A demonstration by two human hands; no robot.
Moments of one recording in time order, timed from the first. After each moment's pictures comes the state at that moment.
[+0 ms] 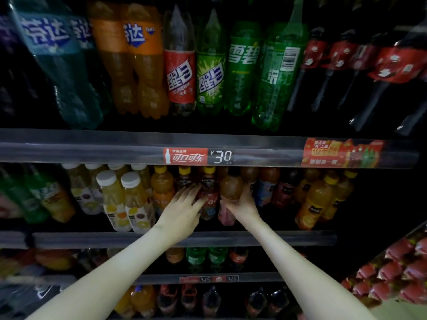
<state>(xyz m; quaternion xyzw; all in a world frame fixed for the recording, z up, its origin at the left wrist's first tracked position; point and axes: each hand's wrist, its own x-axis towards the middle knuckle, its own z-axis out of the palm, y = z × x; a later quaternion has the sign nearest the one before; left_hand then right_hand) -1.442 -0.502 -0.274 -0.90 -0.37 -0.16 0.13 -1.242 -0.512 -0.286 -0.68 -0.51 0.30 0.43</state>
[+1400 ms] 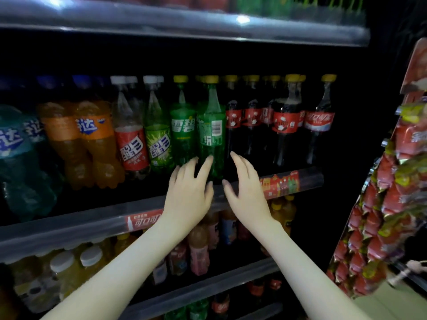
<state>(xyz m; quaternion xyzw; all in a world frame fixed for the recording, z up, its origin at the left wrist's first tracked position) -1.343 -0.517 -0.093 -0.85 -0.33 -0.39 0.11 -1.208 -0.584 -0.102 -0.64 -0.60 -0.09 0.48</state>
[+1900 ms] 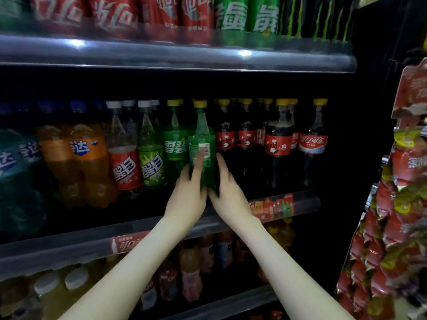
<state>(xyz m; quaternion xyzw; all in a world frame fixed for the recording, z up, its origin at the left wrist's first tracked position) -1.308 -0.501 -0.056 -0.85 -0.37 -0.38 -0.04 -1.191 -0.542 -0.064 -0.62 -0.64 -0.02 0.45</state>
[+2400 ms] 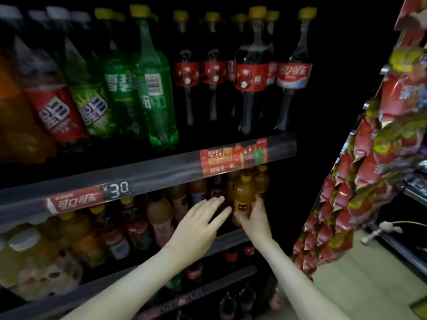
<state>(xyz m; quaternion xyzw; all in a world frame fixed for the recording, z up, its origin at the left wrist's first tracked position) -1.265 -0.555 -0.236 -0.94 -0.11 -0.28 0.12 -1.078 -0.610 -0.277 -0.78 -0.36 0.17 0.48</state>
